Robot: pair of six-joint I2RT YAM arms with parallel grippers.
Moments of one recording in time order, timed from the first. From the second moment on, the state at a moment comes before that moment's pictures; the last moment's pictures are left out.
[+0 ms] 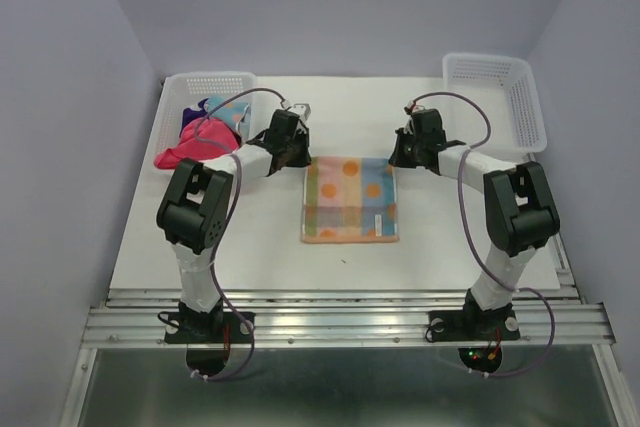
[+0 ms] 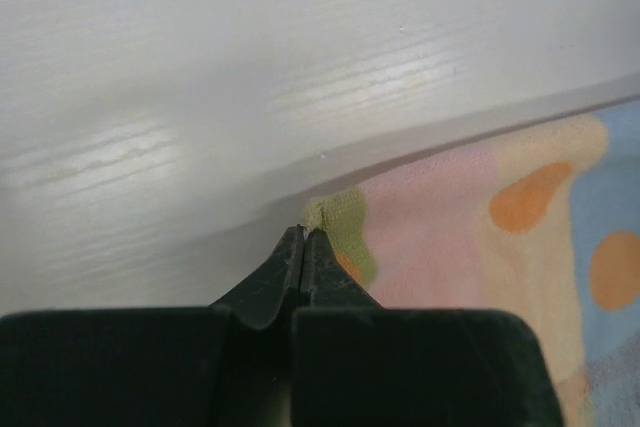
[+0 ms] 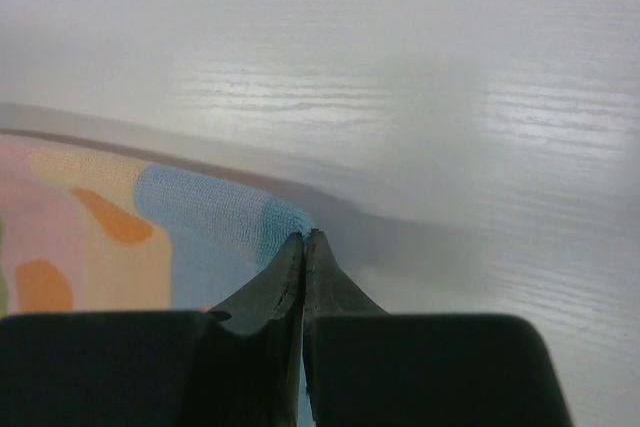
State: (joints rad) left arm -0.44 1.96 1.27 -0.07 0.08 -0.31; right arm 0.26 1.87 1.17 -0.10 -0.12 0.32
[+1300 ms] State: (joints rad) left arm -0.64 1.27 0.52 0.12 0.00 -0.59; right arm 0.27 1.16 0.55 -0.04 -0.38 0.45
